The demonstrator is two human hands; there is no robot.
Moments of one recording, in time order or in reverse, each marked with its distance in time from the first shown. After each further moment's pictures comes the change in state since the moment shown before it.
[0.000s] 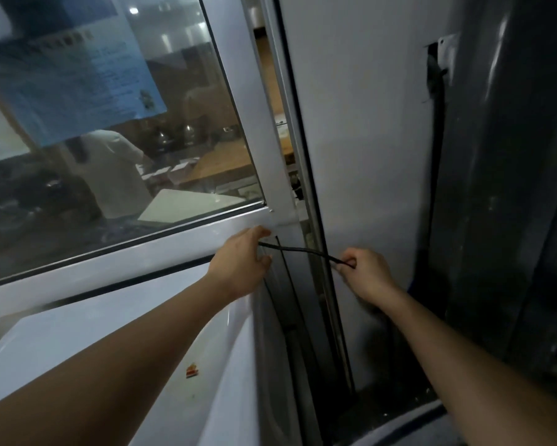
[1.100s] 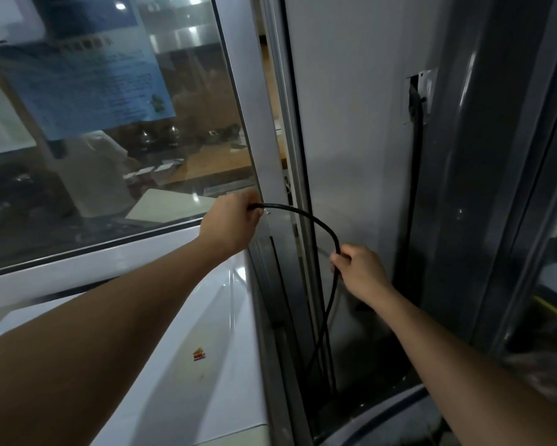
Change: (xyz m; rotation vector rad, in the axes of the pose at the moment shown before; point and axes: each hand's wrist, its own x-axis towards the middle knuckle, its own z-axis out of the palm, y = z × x) left_hand 0.015 0.012 -0.050 -0.097 0.217 0.094; right_hand -0.036 -0.034 -0.023 0.075 0.063 0.013
